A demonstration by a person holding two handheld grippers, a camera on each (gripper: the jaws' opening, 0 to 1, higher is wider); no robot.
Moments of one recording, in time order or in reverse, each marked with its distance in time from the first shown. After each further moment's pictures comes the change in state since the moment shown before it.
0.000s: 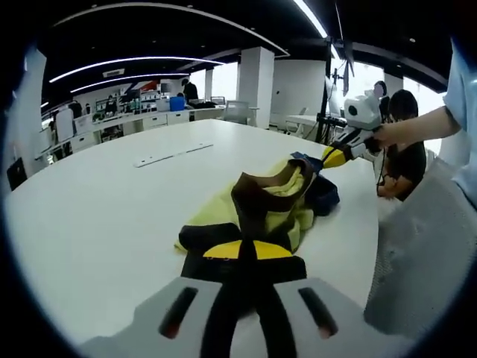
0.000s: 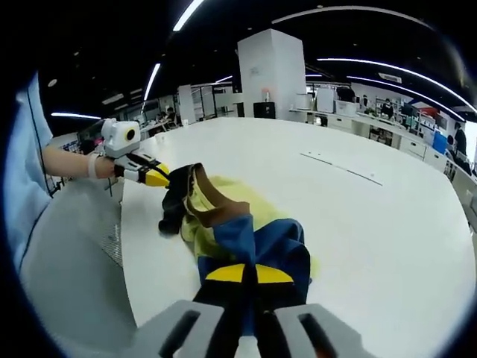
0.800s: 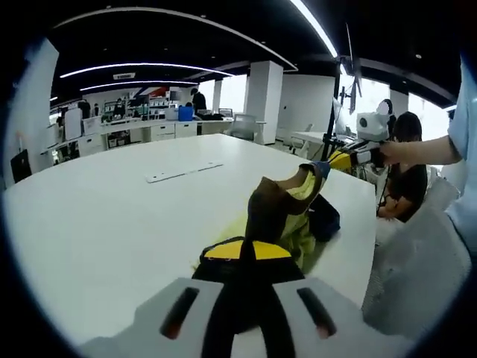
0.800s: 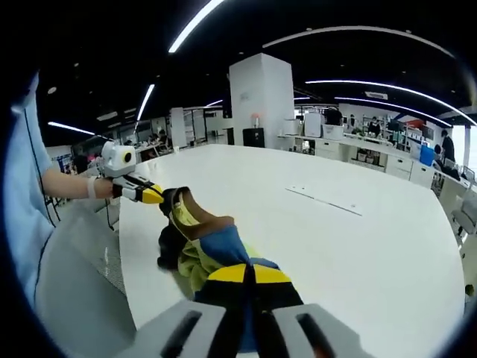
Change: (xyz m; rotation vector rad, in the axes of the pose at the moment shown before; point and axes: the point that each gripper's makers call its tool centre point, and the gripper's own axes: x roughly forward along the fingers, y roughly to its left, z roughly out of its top) left arm -0.023 0.019 0.048 -0.044 -0.084 0.023; right arm -0.038 -0.005 0.062 0.012 -0.162 -0.062
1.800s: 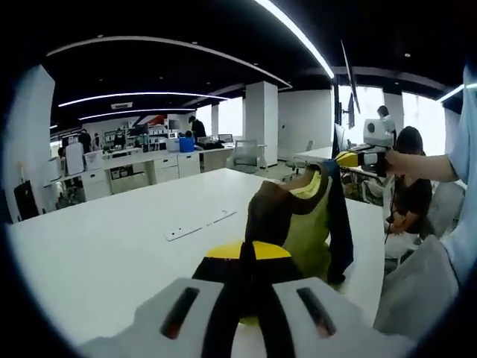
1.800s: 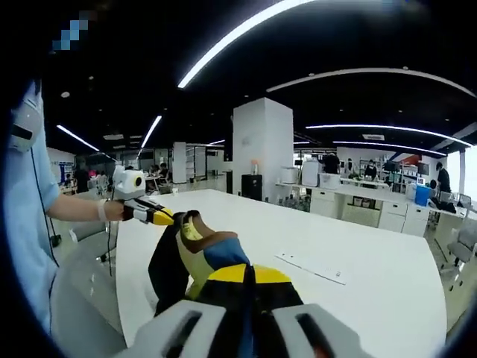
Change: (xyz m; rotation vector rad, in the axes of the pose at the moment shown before) left arm -0.009 0.033 0.119 0.089 -0.134 0.020; right arm -0.026 -0.021 0.130 -0.072 -0.261 -0.021
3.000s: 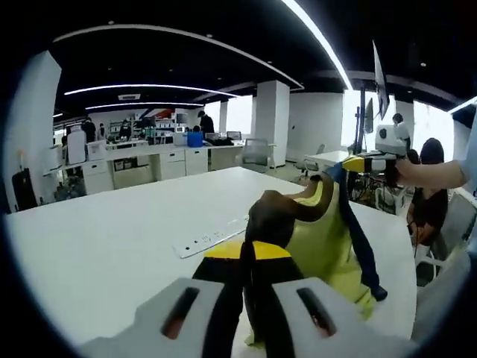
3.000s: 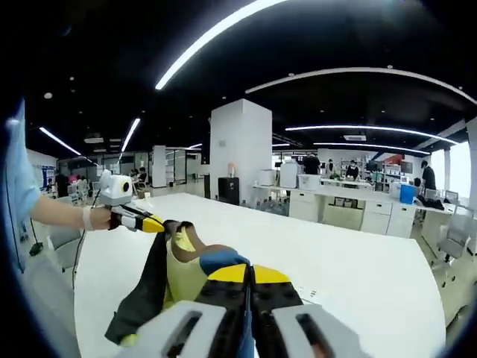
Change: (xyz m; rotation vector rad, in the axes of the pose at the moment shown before) left arm 0.121 0.102 -0.021 -0.077 0.055 0.039; right arm 0.101 -0.118 -0.024 0.013 0.038 -0.121
